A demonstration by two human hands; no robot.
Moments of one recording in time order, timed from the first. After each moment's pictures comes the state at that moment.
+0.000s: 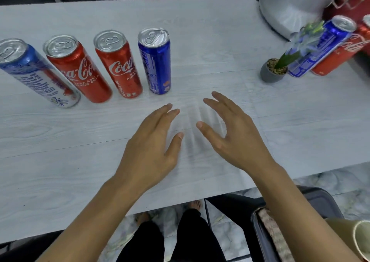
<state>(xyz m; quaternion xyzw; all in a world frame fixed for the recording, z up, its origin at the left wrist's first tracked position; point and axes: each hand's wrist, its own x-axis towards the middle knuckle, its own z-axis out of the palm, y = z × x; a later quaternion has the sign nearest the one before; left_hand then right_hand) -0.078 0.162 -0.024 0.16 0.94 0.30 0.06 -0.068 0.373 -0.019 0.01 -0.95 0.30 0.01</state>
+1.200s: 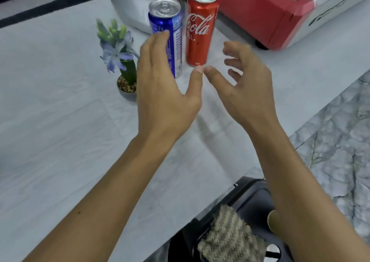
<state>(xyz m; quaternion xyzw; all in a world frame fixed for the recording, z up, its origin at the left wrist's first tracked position) -0.146 0.524 -0.006 0.27 0.84 0.46 -0.09 -0.078 0.655 -0.010 -0.28 -0.83 0.42 0.26</state>
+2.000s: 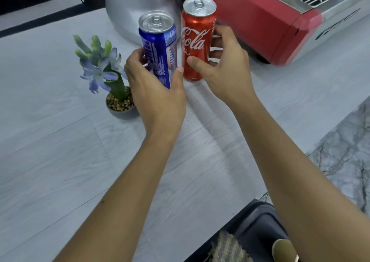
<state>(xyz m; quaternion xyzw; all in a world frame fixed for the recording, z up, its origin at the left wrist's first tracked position) -0.187 0.573 -0.035 0.09 0.82 0.55 -0.12 -0.162 0.704 -0.028 -0.22 -0.83 0.44 0.26</state>
